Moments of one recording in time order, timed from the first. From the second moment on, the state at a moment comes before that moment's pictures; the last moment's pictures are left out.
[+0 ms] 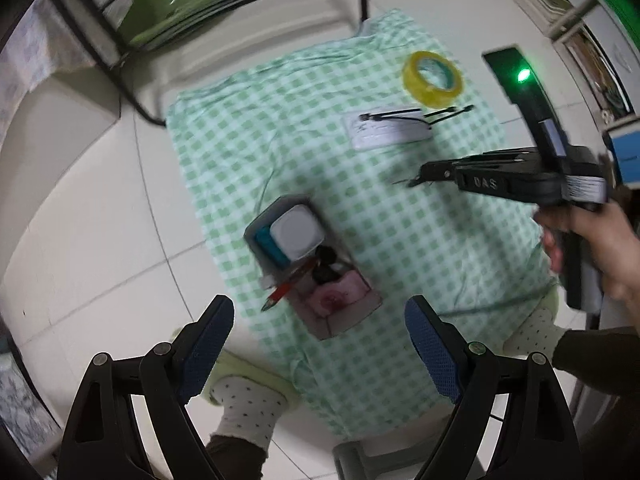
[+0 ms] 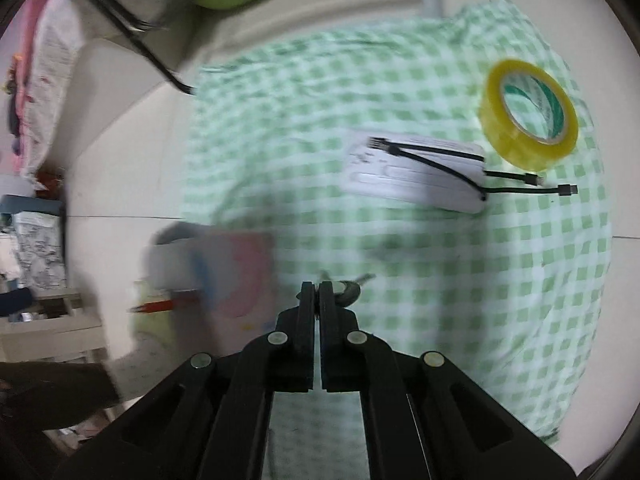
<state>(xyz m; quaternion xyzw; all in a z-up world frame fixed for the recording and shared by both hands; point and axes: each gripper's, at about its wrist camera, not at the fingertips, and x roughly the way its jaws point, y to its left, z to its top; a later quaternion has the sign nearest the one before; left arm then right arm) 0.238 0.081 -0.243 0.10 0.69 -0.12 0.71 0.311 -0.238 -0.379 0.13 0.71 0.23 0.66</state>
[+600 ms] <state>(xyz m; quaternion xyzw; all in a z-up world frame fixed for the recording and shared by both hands) 0.209 0.097 -0.199 0.05 0.60 -0.20 0.77 0.269 -0.209 -0.221 0.28 0.60 0.33 0.67</state>
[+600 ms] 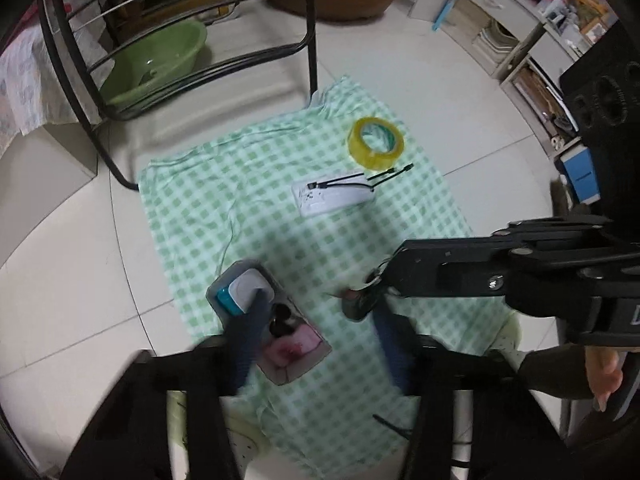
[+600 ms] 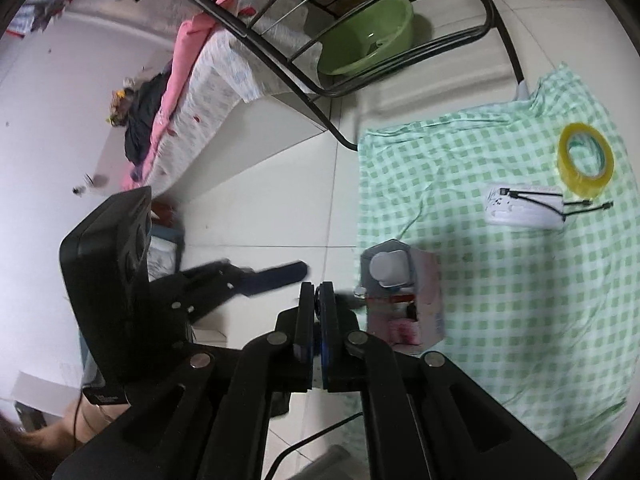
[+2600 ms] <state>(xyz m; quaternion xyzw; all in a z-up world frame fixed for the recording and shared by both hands) 0.209 0.065 -0.230 0.09 0.67 -0.22 0.70 0.266 -0.205 -0.282 0.21 0.64 0.36 0.65</state>
